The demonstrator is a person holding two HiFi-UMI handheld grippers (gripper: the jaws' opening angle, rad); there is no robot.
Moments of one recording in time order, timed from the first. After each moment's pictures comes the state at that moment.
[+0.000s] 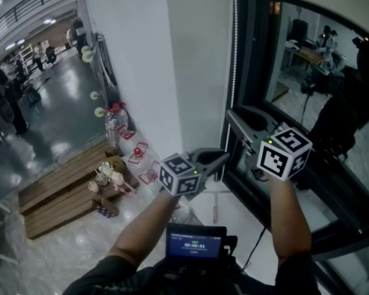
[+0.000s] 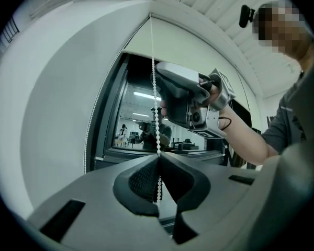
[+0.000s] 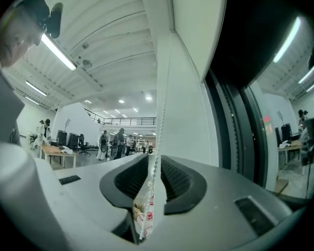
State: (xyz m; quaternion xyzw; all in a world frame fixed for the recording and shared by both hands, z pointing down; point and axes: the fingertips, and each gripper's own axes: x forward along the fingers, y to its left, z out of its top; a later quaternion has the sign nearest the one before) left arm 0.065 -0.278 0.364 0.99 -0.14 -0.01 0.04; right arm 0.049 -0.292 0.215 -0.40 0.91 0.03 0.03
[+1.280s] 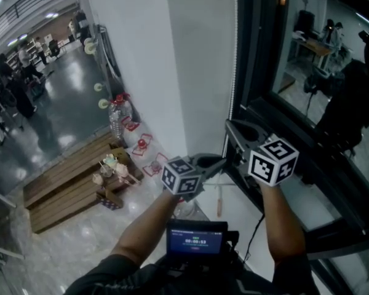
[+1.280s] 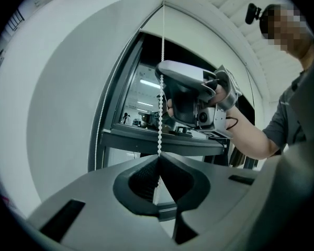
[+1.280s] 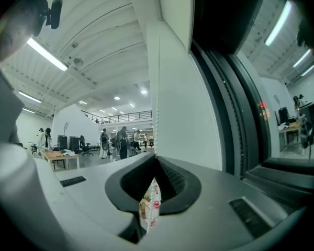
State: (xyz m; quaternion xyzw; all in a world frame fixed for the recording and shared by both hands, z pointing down) left arm 0.054 -0.285 0.439 0.98 -0.15 0.04 0.09; right arm 0.037 -0.306 0.294 -0.40 0.91 -0.03 0.01
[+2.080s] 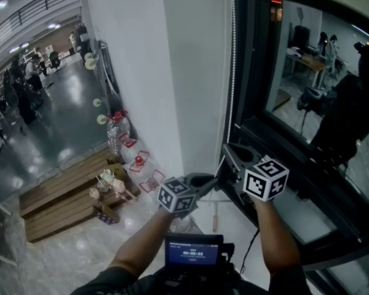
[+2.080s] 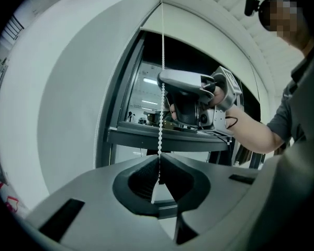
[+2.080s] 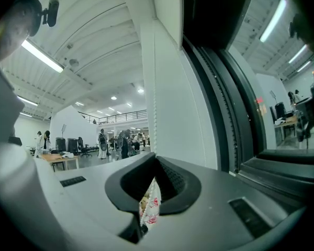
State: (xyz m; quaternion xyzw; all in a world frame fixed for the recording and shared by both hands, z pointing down) left arm 0.044 -0.292 0.460 0.98 -0.19 0.06 0.09; right arm 0.053 -0.313 0.317 -0.41 0.91 -0.06 0.01
